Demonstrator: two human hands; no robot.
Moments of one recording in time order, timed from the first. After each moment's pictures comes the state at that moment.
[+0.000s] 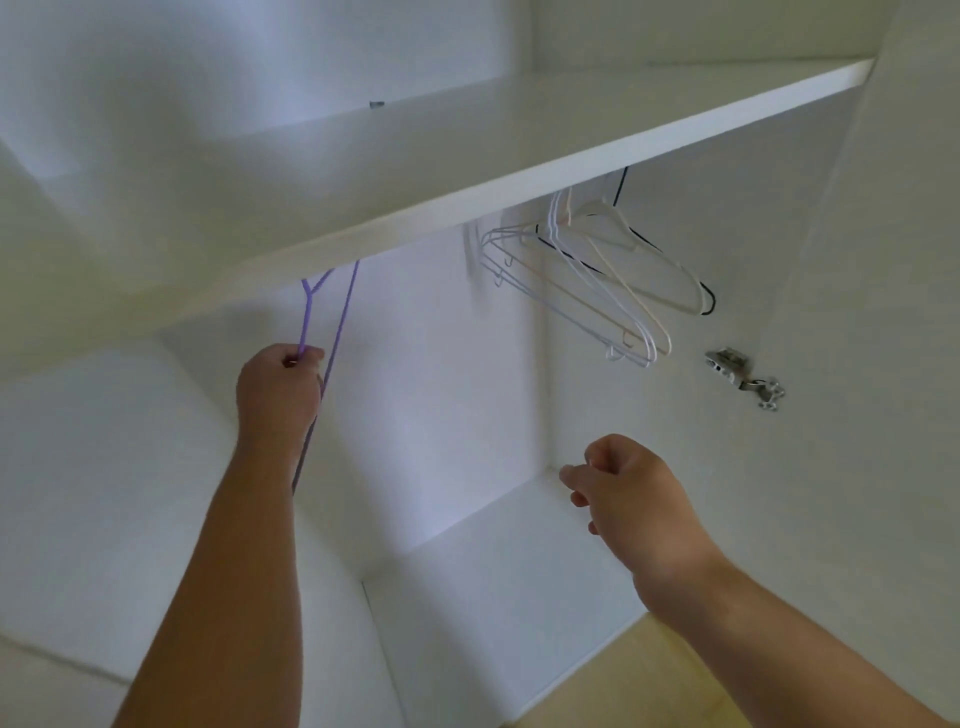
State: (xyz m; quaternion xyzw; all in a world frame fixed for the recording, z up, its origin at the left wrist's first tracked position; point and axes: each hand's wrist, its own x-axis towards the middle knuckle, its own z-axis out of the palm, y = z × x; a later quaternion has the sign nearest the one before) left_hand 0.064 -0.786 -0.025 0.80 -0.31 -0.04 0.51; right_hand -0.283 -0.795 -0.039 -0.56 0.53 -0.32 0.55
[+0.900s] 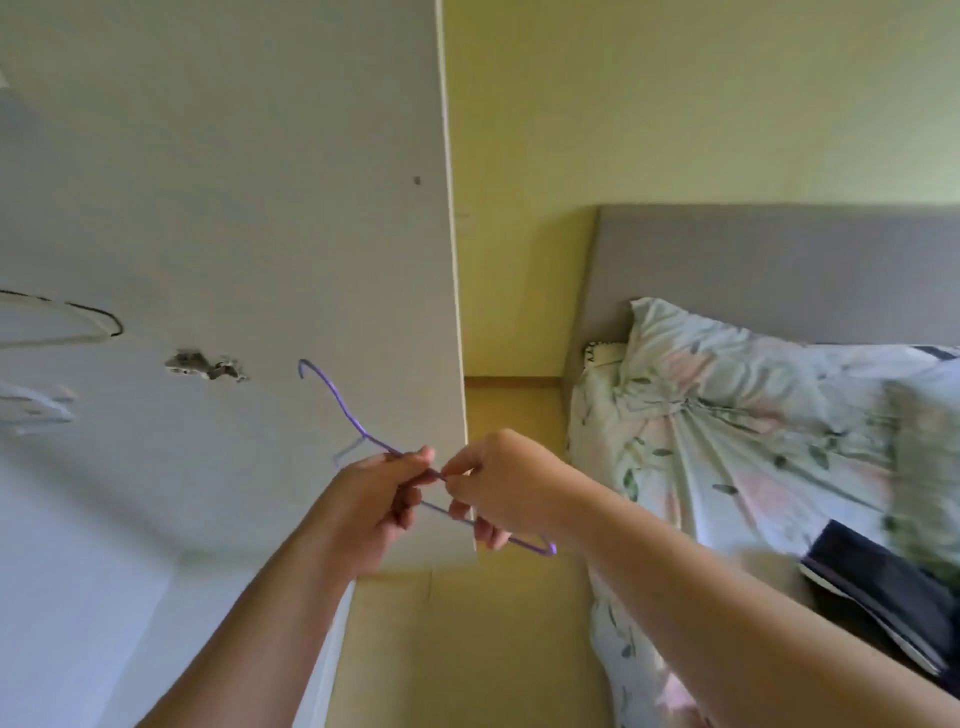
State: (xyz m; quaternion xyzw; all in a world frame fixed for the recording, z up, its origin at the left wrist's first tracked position) left_hand -0.467 -0.769 -0.103 0.47 -0.42 -0.75 0.21; right_hand -0.605 -0.671 -0.041 -0.48 0.74 -0.21 0.42
